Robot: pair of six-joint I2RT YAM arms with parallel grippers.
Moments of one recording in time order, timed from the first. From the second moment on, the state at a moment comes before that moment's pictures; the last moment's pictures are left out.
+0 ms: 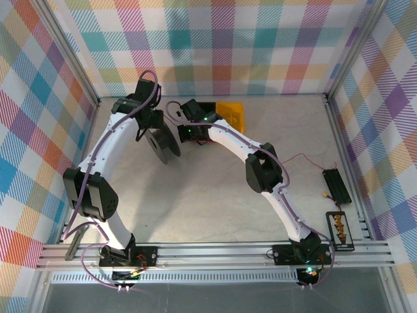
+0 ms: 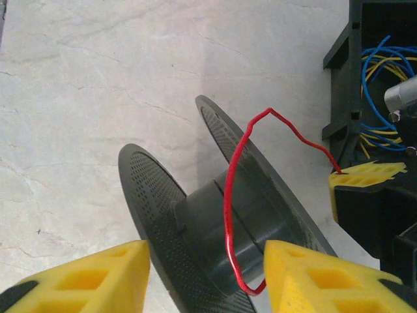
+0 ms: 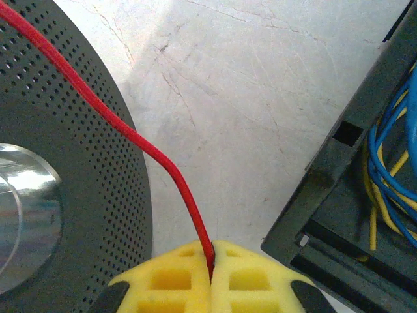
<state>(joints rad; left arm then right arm) -0.27 1.71 1.73 -0.99 -0.27 -0.21 0.74 2.51 2.35 -0.72 -0.10 0.28</state>
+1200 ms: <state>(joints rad) -0.25 1.73 1.59 -0.96 -0.27 -0.27 0.74 2.51 2.35 -0.72 -0.11 0.28</state>
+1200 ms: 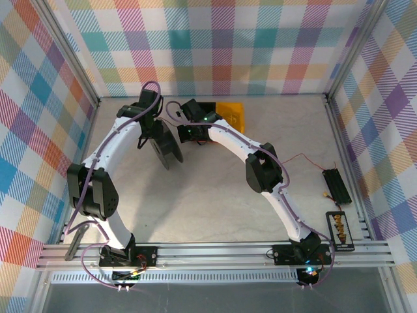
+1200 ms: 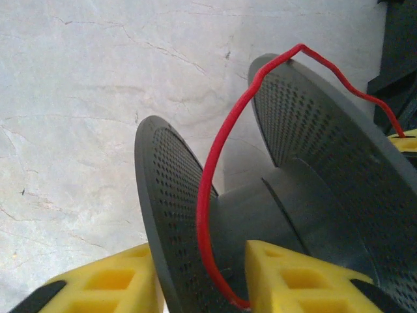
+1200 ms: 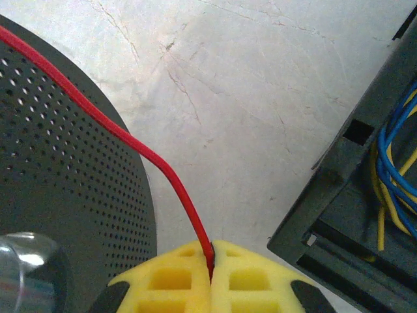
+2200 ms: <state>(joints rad) -0.23 1.73 1.57 -0.88 -0.26 -0.23 0.74 2.51 2.35 -0.72 -0.11 0.27</state>
